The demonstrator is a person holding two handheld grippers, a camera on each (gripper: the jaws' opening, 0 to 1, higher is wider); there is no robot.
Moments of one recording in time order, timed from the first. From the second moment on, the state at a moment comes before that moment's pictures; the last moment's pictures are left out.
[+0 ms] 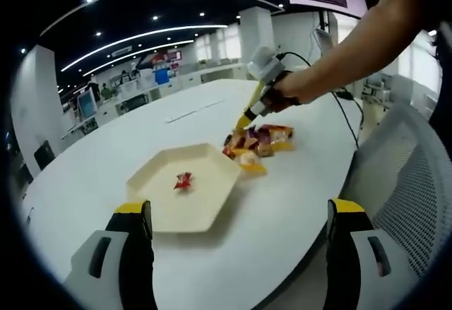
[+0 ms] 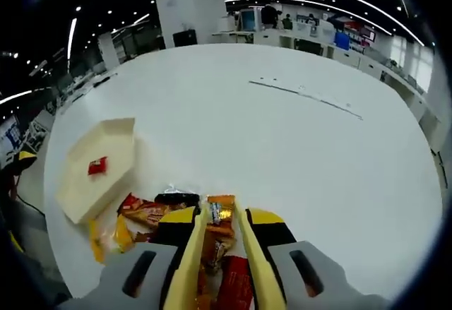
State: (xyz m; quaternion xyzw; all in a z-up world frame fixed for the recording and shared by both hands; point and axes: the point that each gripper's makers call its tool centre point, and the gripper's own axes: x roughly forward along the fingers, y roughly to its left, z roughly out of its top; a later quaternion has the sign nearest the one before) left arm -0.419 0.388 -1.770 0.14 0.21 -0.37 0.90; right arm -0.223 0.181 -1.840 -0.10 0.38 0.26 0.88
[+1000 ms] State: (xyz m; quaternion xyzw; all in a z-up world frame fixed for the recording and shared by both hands) left arm -0.419 0.387 -1.769 0.14 0.20 -0.37 0.90; right arm -0.202 0.169 -1.722 -0.12 0.33 0.28 0.89
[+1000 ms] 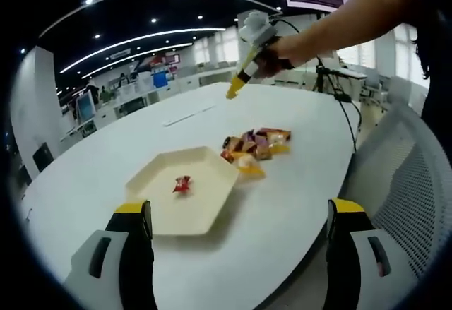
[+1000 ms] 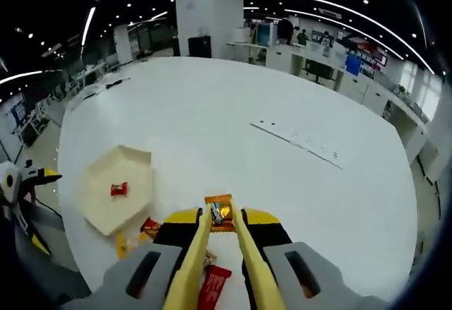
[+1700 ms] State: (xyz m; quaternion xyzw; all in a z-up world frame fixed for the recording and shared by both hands) left arm -0.422 0.384 -1.770 0.15 0.20 -0.38 0.89; right arm -0.208 0.179 -1.686 -0.14 0.31 0.30 0.89
